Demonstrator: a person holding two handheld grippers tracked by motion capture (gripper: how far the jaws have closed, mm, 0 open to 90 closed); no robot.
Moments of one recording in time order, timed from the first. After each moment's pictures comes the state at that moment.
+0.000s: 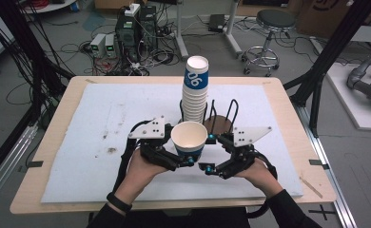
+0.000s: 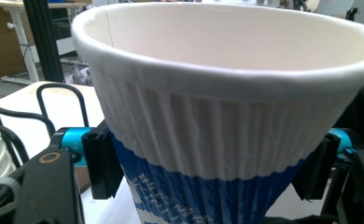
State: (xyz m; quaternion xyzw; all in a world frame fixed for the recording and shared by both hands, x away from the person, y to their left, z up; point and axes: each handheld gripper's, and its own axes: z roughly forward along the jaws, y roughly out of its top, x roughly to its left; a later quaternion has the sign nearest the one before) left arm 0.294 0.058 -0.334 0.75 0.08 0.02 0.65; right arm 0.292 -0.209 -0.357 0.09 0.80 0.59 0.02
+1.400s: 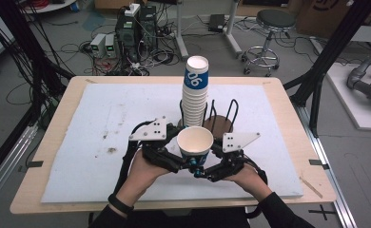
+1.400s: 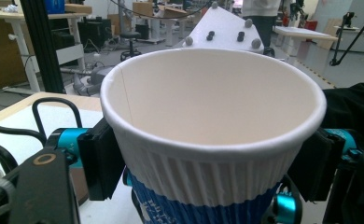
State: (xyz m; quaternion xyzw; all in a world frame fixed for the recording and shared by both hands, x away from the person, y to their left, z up) left arm 0.289 0.054 -0.328 0.75 0.07 0.03 0.66; right arm 0.287 -0.189 -0.370 0.09 0.80 0.60 0.02
